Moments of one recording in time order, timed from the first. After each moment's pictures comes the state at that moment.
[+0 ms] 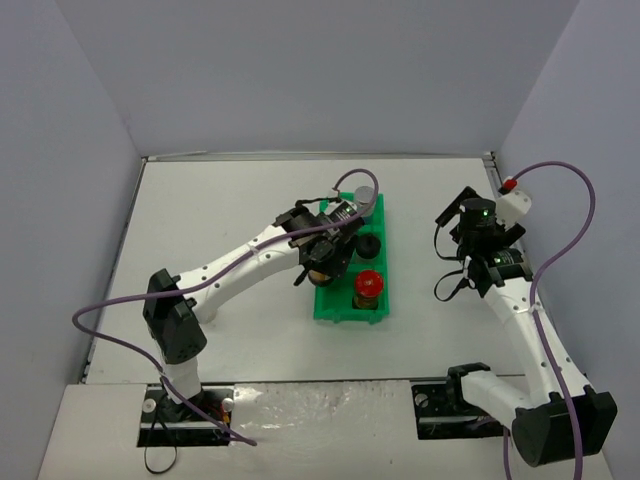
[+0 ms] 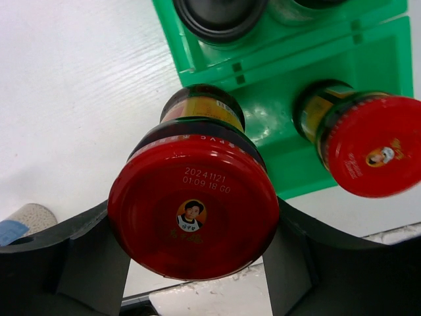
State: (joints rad) left arm -0.94 1.79 1.78 -1.13 -0.29 -0.49; right arm 0.15 1.03 0.94 -0.47 0.55 0.65
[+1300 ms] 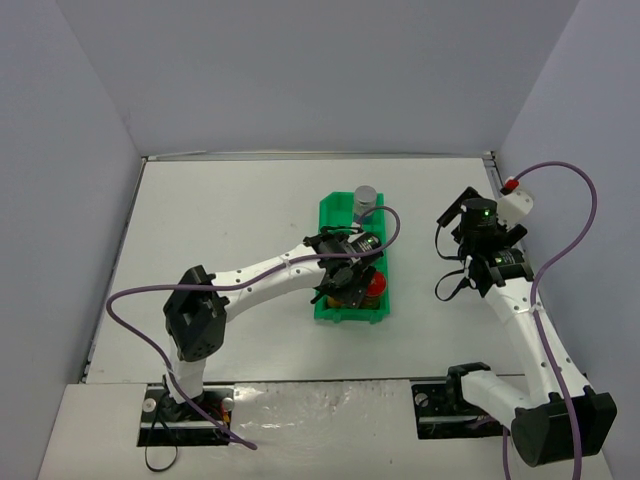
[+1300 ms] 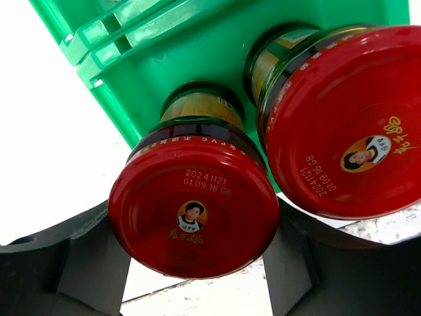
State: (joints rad) left arm -1.04 1.89 1.66 -1.00 -0.18 -0.51; right arm 0.14 1.02 0.94 -0.49 0.55 0.65
